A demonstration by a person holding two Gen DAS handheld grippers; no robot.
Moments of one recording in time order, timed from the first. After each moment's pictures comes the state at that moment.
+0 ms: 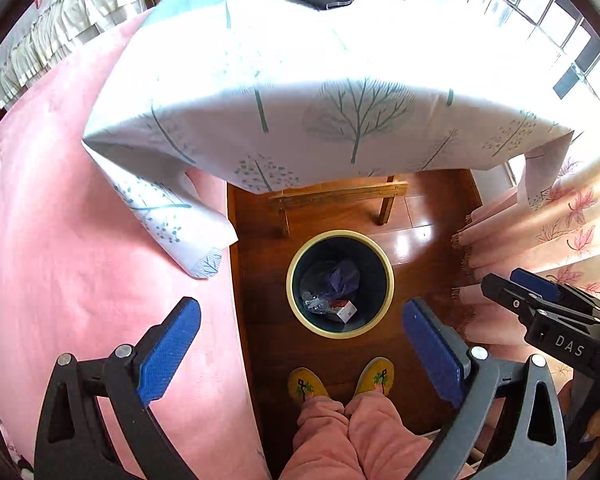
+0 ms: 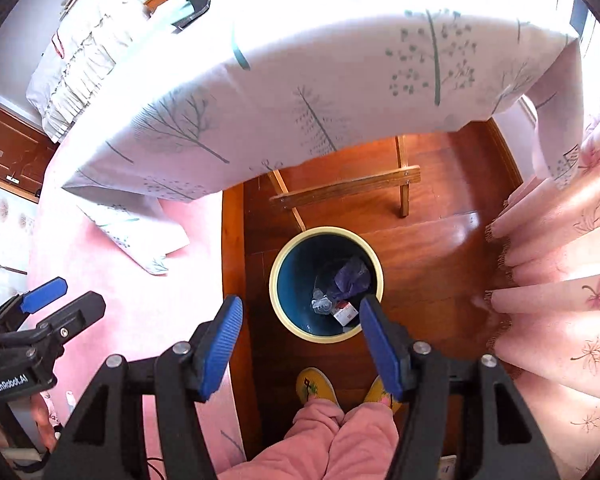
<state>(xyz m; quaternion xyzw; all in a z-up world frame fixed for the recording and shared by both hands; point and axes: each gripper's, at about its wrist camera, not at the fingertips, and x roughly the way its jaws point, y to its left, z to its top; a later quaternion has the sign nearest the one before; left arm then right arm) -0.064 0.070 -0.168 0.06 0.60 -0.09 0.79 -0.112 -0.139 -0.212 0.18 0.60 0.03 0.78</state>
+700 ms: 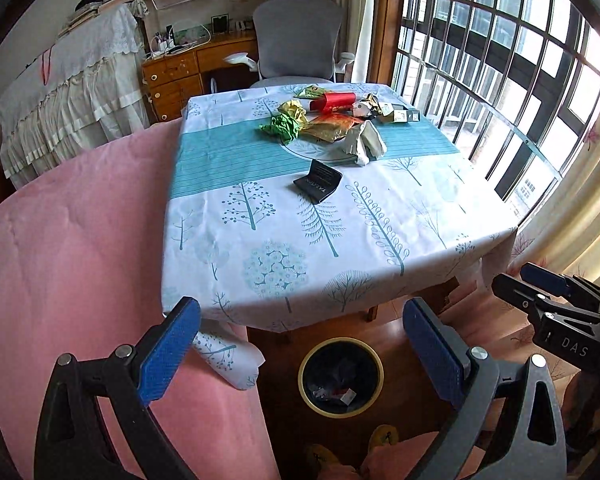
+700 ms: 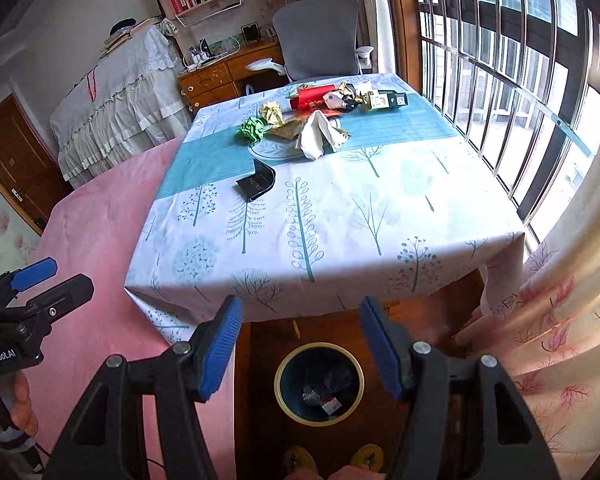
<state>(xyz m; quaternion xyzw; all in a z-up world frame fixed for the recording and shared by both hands) -0.023 0.090 0.009 0.06 0.45 -0.14 0.88 -0.073 -0.128 -0.030 0.12 0.46 0.00 0.88</state>
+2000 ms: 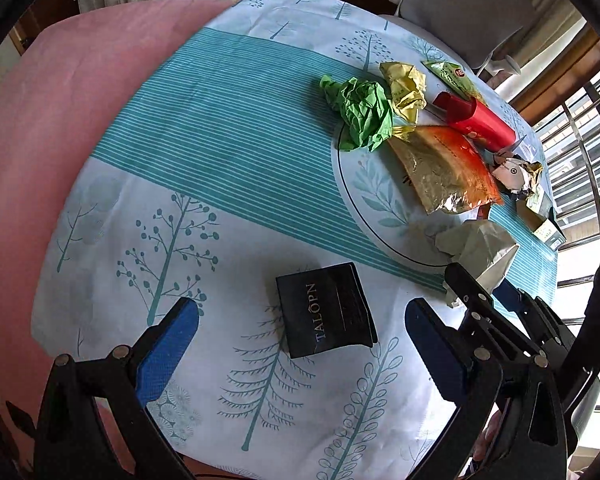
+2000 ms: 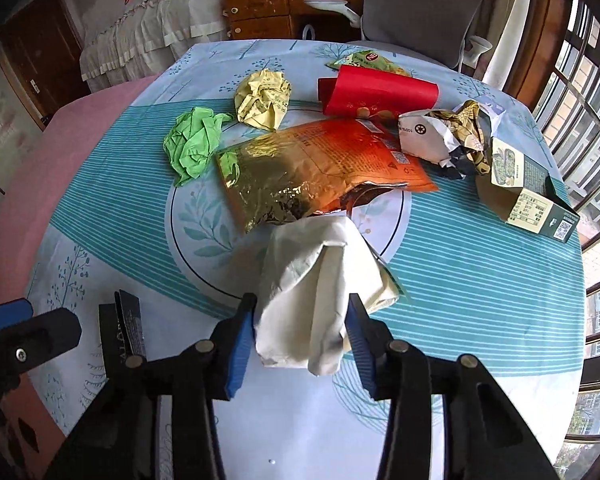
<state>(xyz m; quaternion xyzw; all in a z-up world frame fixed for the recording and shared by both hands) 0.262 0.016 -0.125 -0.16 0.60 0.07 0.78 0.275 -0.167 -0.155 -0.03 0.54 0.13 0.83</state>
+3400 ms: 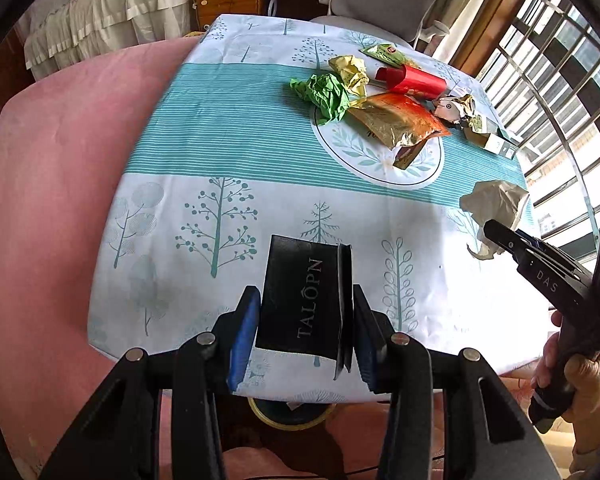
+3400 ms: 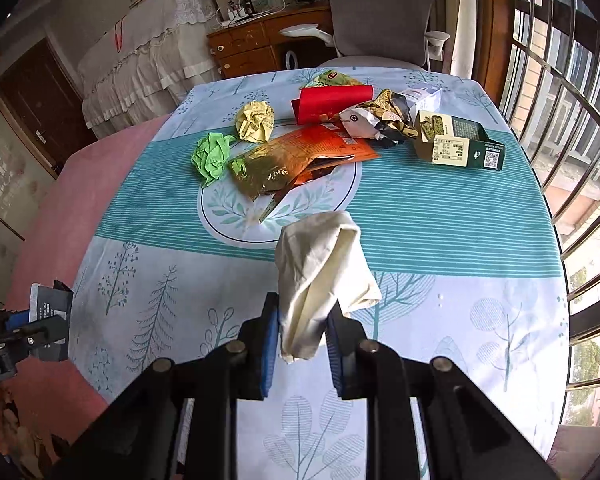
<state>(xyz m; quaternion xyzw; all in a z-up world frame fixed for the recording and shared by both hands) 0.161 0.043 -0.066 -0.05 0.58 -0.03 0.81 0.191 -0.211 -0.107 0.06 0.51 0.11 0.85</state>
